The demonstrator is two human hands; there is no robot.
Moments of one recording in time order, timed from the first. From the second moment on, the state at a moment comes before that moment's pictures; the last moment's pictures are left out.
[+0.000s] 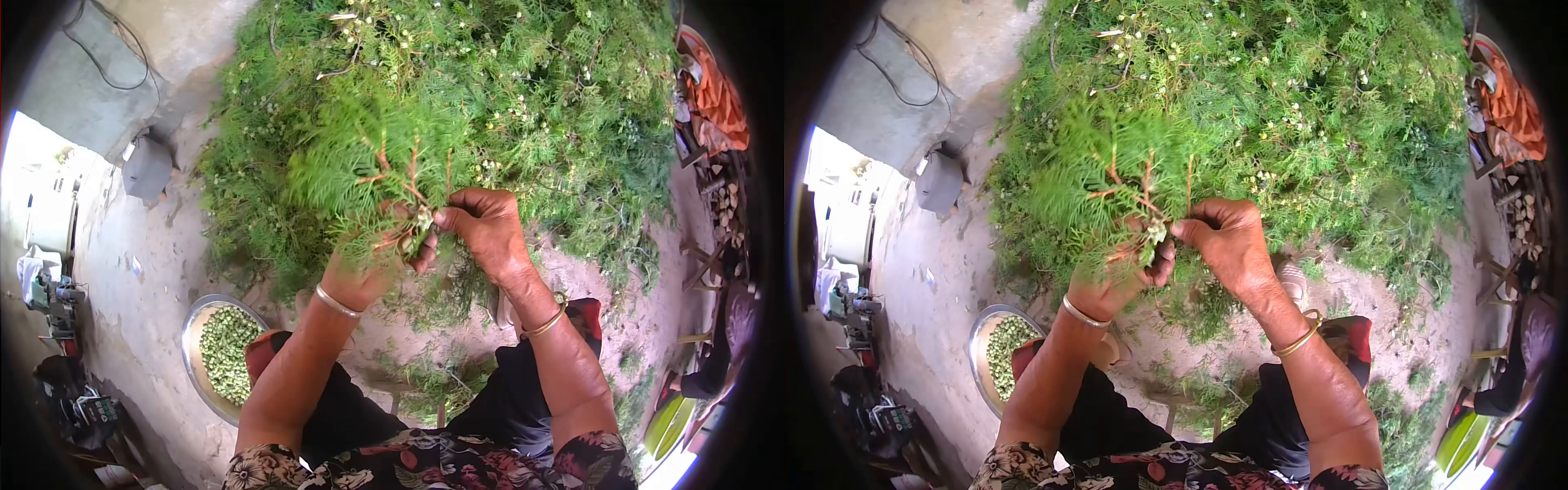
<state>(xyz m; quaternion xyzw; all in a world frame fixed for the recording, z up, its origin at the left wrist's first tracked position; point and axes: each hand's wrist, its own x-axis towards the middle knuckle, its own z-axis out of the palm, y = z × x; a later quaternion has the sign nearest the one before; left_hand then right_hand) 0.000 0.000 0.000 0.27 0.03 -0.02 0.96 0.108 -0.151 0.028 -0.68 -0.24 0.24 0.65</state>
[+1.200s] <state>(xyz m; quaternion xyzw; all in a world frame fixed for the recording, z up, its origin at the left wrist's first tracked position) -0.007 0.060 0.035 0.26 0.24 0.14 0.92 0.105 -0.149 0.039 -0.67 -0.21 0.24 0.67</state>
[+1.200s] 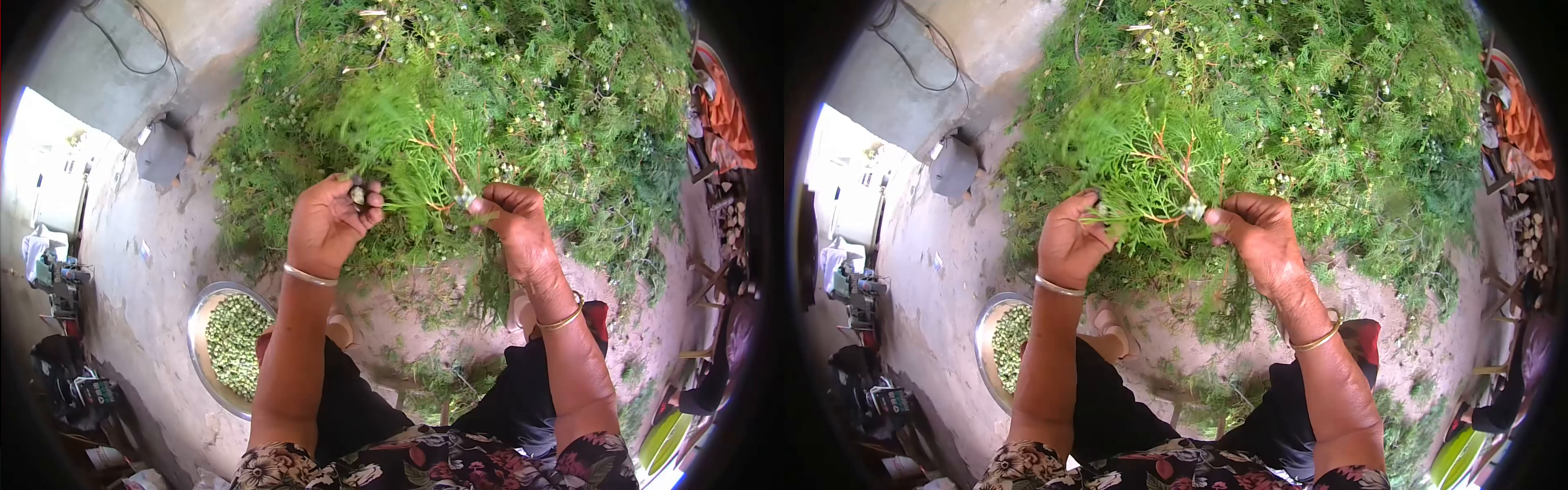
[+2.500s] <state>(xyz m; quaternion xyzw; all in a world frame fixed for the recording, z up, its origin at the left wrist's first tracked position) -0.005 0.048 0.030 0.36 0.01 0.10 0.93 0.100 -0.151 0.021 -0.88 -0.19 0.10 0.41</state>
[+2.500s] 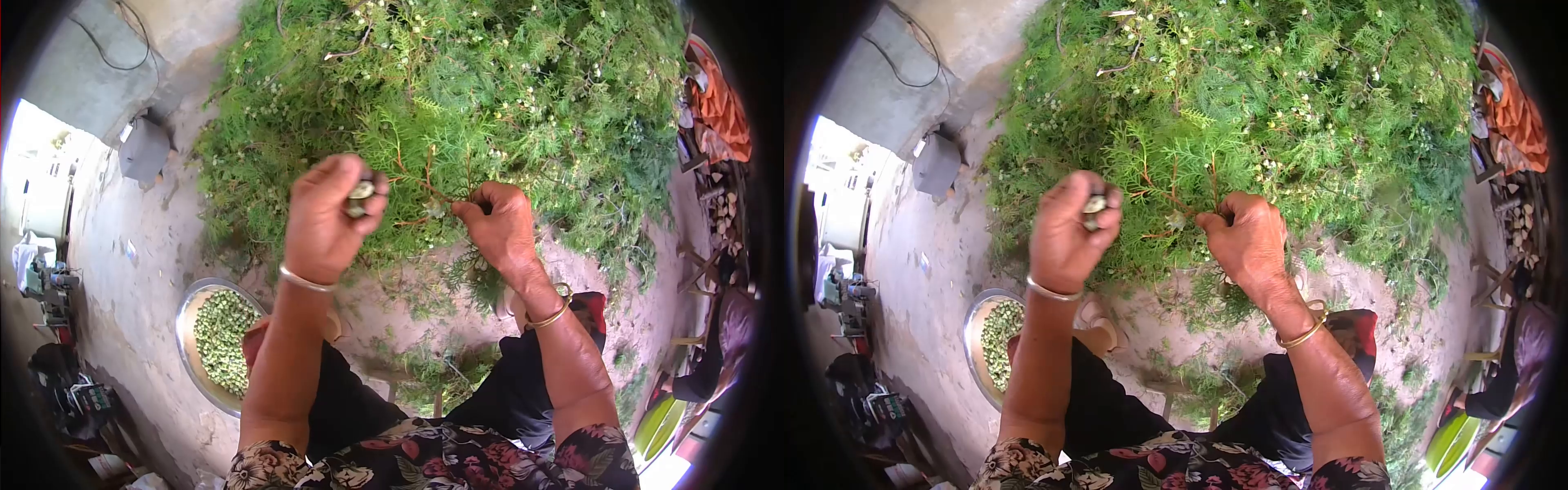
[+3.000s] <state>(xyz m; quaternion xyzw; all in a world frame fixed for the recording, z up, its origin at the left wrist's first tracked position) 0.004 -0.011 0.015 0.76 0.18 0.22 0.58 0.096 -0.142 0.025 -0.89 -0.18 0.14 0.40</state>
